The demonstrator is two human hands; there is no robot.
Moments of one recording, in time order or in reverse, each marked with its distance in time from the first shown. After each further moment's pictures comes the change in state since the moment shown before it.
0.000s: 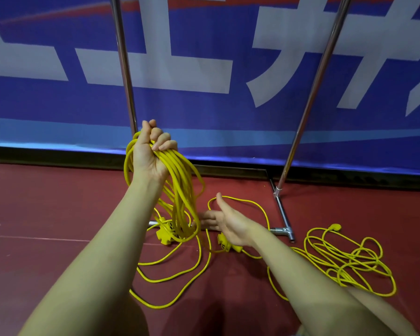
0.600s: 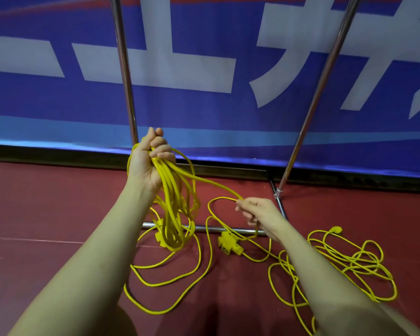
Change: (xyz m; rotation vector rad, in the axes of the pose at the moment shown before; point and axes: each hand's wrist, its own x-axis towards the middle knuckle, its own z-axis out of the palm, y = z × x) left_hand 0.009 0.016 -0.023 0.018 -0.016 -0.251; right_hand -0.018 -0.005 -0.059 -0.069 0.423 -0.276
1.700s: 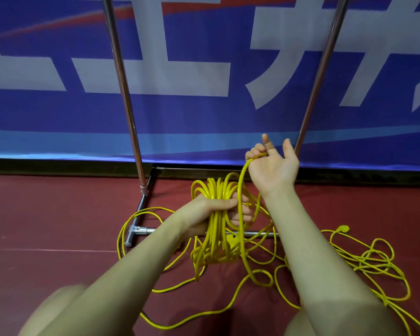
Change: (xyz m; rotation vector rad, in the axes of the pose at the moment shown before) left_hand -0.046 -0.100 0.003 0.869 -0.070 -0.556; right_hand -0.001 -0.121 0.011 1.346 0.123 -0.207
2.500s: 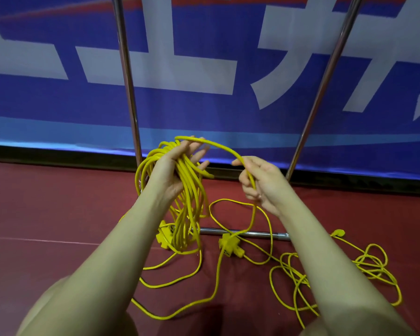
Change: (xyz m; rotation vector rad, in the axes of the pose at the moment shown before) left_hand 0.004 0.058 -0.039 -0.430 0.376 0.440; right_hand -0.022 0.002 -0.020 -1.077 -0.270 0.119
